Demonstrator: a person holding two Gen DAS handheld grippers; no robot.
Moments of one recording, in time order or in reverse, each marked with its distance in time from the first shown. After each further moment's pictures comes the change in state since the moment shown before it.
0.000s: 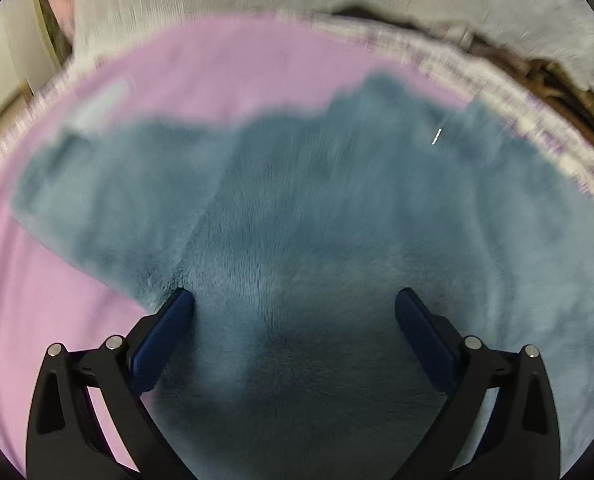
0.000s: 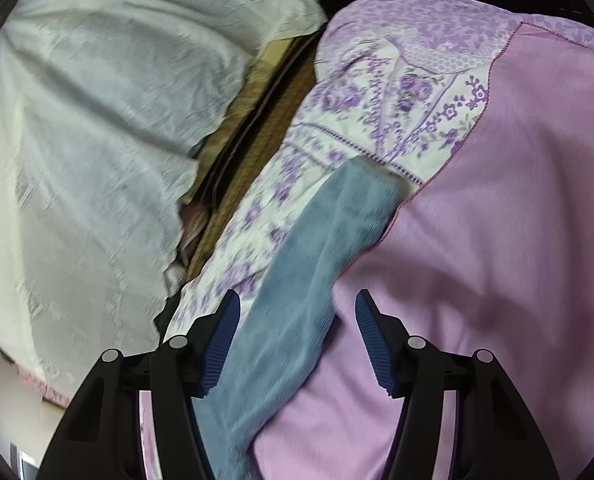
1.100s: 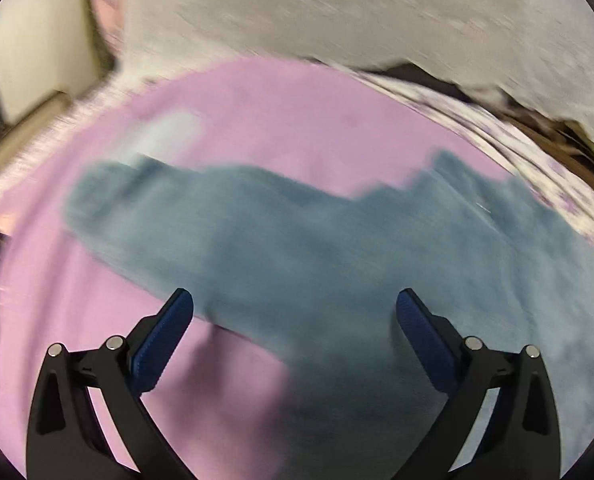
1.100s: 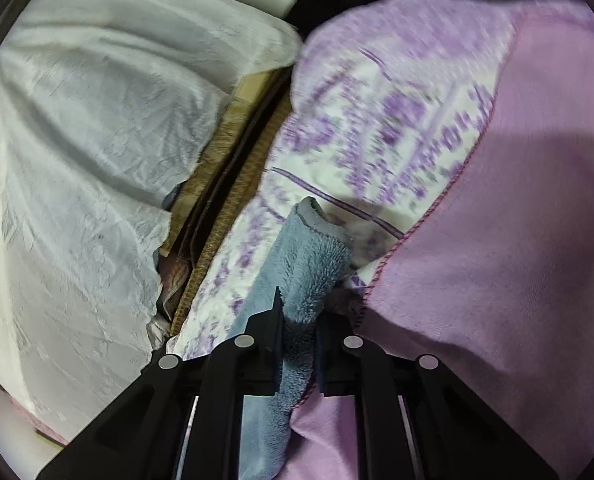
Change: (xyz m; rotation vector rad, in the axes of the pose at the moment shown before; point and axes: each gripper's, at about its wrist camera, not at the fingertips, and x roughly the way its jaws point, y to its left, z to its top) left arm -0.050 0.070 0.013 -0.098 -0.207 0.127; right arm 0.034 -0.021 0.018 -0.004 -0.168 0.047
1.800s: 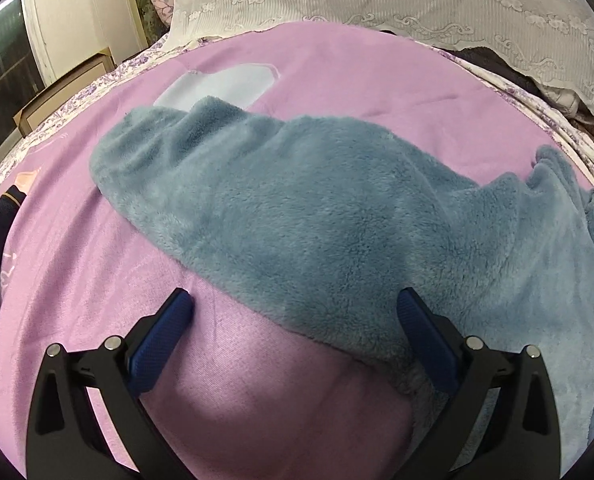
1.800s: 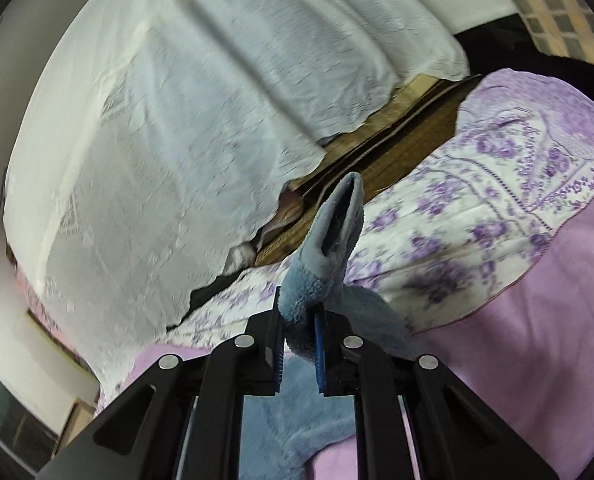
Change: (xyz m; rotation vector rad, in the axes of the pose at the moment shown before) left arm 0.054 0.035 -0.008 -0.080 0.106 0.125; right arm -0.048 0.145 -0.092 -0.381 0.075 0.159
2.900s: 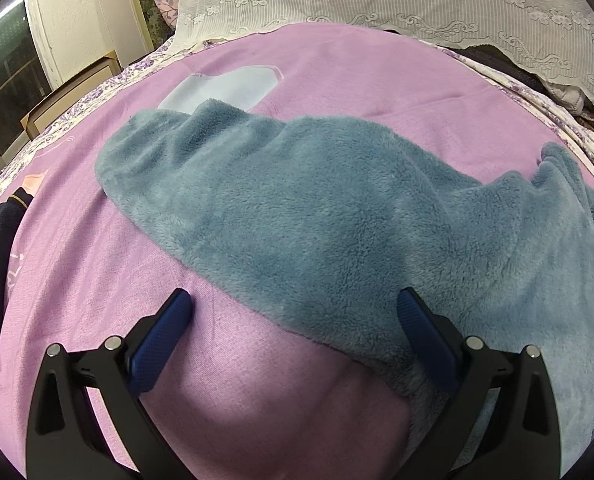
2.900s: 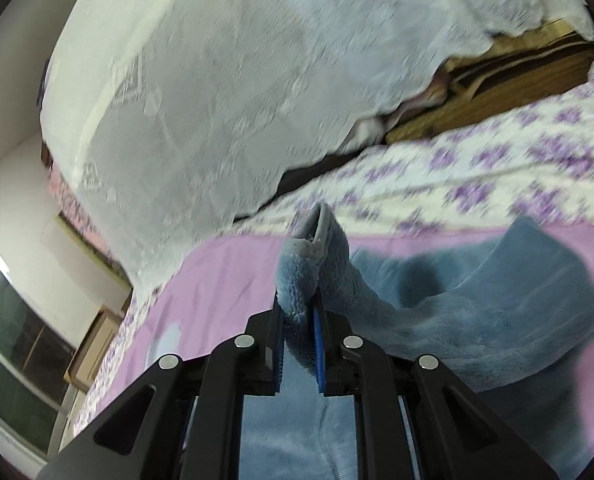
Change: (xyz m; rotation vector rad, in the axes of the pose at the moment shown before) left arm -0.001 -0.002 -0.001 0.004 -0.003 0.024; right arm 0.084 0.189 -0.131 -0.163 0.331 0.172
